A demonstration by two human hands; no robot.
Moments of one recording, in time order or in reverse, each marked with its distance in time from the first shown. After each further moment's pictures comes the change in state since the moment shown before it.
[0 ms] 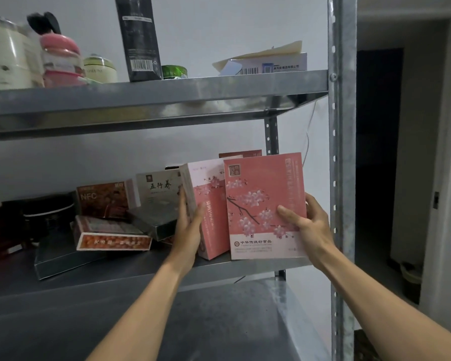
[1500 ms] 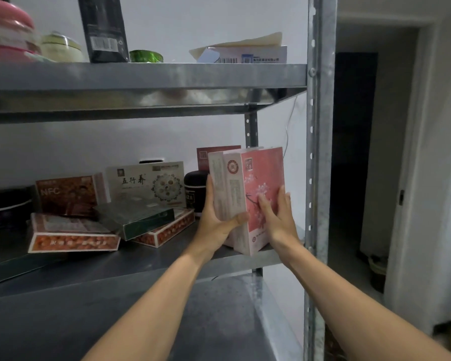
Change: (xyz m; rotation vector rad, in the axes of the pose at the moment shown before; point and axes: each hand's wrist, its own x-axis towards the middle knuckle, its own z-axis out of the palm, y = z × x) left_hand 0.005 -0.012 0.084 0.053 -0.276 0.029; right_hand 0.016 0.016 0.009 -0.377 0.059 0.075
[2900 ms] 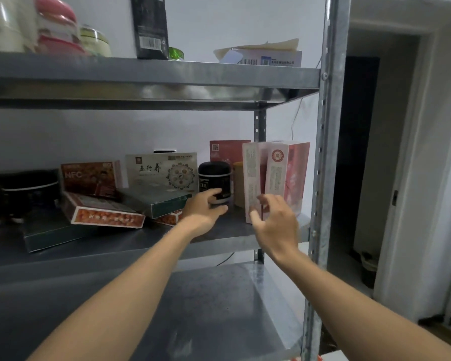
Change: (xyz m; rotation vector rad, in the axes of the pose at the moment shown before) left_hand -0.028 0.035 -0.061 0.650 0.040 -0.256; right_hand -0.070 -0.028 0.032 -0.565 0.170 -0.336
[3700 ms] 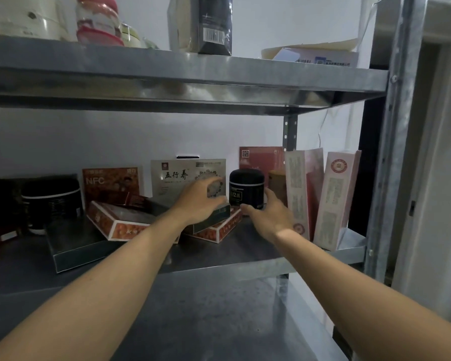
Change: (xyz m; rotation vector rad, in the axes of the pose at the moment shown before) left_hand 0.045 -0.051 -0.100 0.174 0.005 0.176; right_hand 0.052 -0.068 0.090 0.208 -0.286 0.280
